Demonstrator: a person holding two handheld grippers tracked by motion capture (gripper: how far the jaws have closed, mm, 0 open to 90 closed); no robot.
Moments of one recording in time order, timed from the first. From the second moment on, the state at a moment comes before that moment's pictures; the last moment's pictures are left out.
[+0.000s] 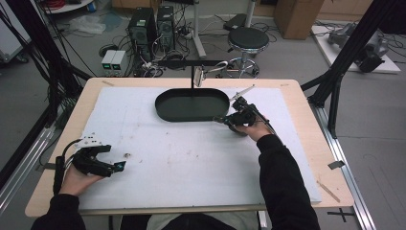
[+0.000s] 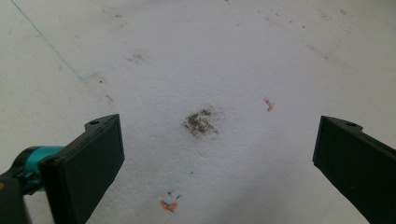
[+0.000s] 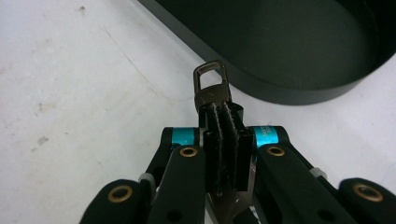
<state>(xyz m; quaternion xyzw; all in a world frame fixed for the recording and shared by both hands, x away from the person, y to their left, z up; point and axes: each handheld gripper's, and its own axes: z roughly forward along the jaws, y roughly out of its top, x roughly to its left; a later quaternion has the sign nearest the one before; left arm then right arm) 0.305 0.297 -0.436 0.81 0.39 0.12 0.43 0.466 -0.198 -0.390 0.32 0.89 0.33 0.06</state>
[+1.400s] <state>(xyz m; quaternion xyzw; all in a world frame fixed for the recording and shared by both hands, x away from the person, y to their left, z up) 0.305 0.299 -0.434 0.80 0.39 0.12 0.43 0.475 -0.142 -0.291 0.26 0.88 0.37 0.11</state>
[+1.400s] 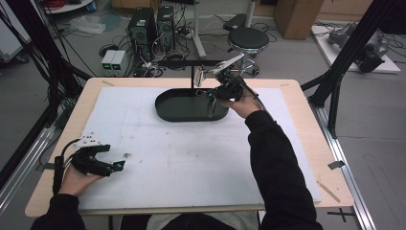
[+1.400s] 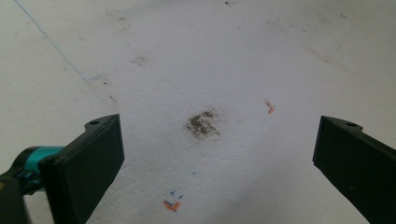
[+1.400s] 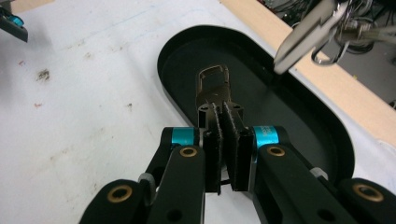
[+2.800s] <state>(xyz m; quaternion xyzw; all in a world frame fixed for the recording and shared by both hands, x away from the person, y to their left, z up) 0.306 0.300 -0.435 0.80 0.39 0.12 0.44 0.510 -0.094 -0.251 0.28 0.86 0.41 0.14</state>
